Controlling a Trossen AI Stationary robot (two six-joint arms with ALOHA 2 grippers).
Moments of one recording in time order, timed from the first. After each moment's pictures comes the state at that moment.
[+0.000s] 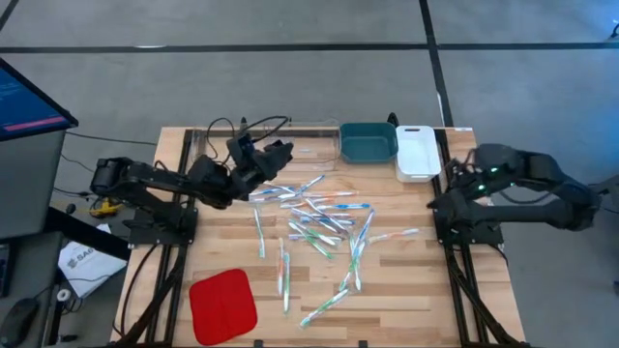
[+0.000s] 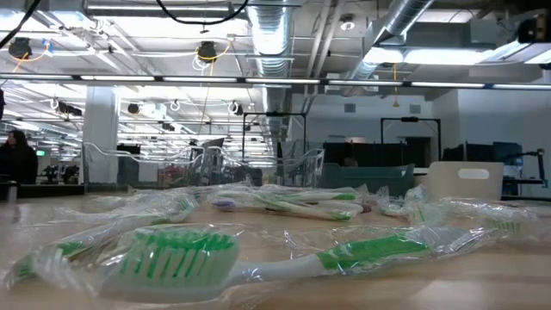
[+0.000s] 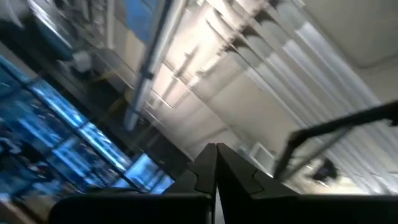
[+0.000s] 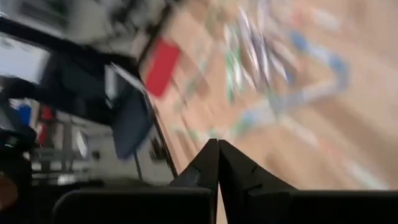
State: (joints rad) left arm -0.05 1.42 0.96 1.29 -0.19 -0.71; right arm -0.17 0.51 0.99 -1.17 -0.33 0.86
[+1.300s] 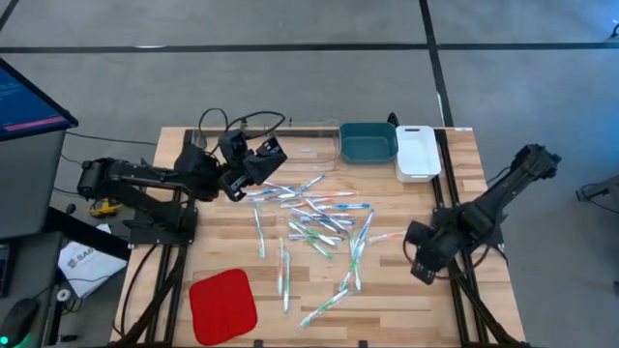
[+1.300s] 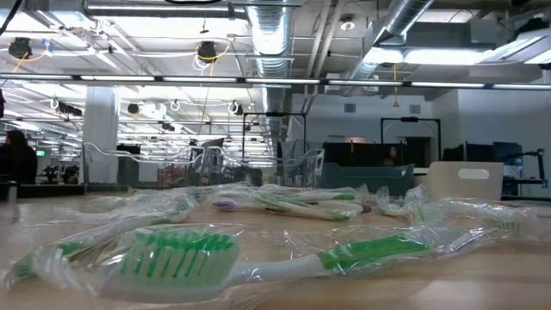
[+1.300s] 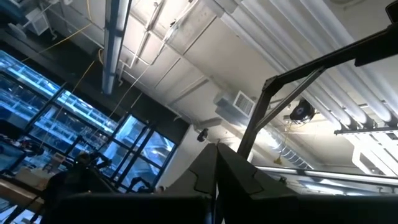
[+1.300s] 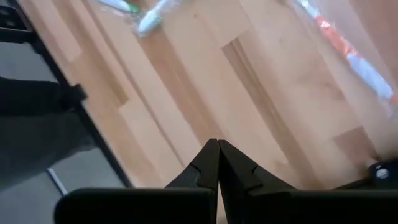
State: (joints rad) left arm -0.01 1.29 0.96 1.05 0.06 -0.66; right arm 0.70 1.12 0.99 -1.13 0.05 1.25
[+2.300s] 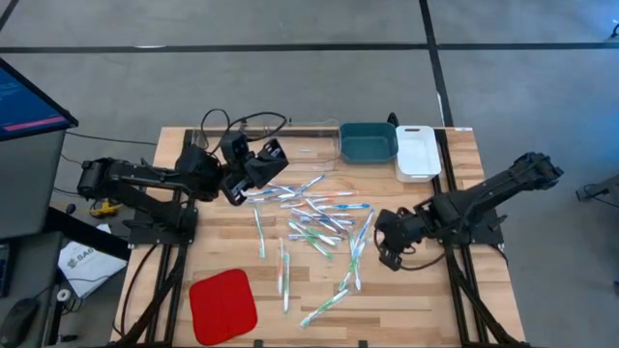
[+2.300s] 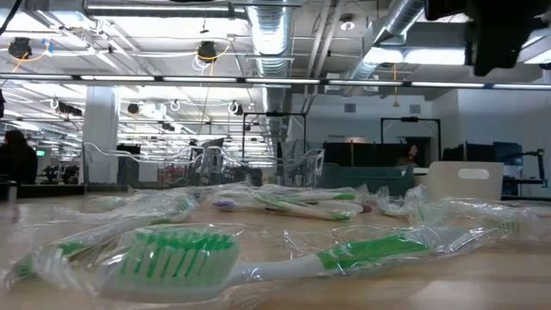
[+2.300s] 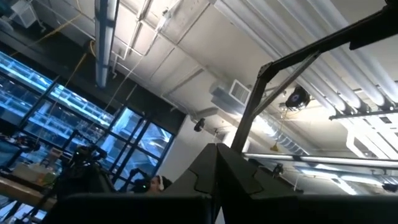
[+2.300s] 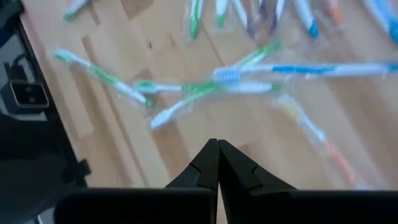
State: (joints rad) left arm -0.01 1.29 0.96 1.03 0.12 -0.63; right arm 0.42 1.25 0.99 -0.86 0.09 0.89
